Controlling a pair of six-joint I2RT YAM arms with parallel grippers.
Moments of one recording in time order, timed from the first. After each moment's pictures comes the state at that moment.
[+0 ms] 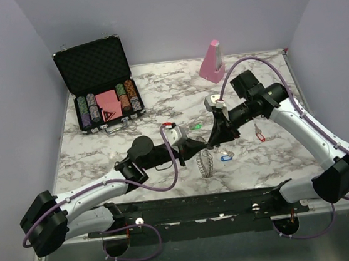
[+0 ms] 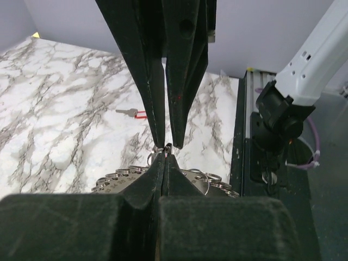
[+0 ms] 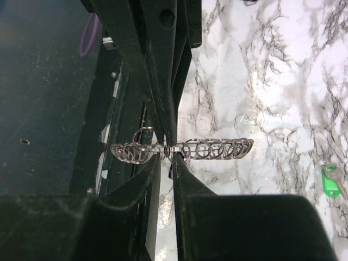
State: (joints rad) left arm -0.94 1.10 0.59 0.56 0.41 -0.10; right arm 0.47 1.36 1.35 -1.13 -1.05 -0.90
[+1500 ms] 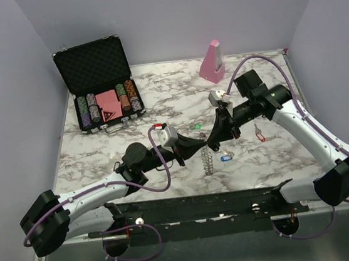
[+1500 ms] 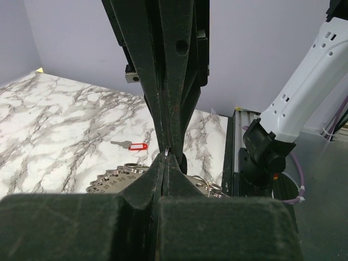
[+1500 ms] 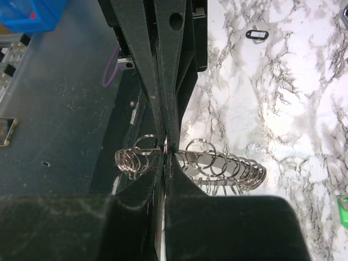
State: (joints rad) left arm -0.94 1.10 0.50 0.85 0.37 -0.23; right arm 0.44 1.33 1.31 -1.04 -1.22 -0.82
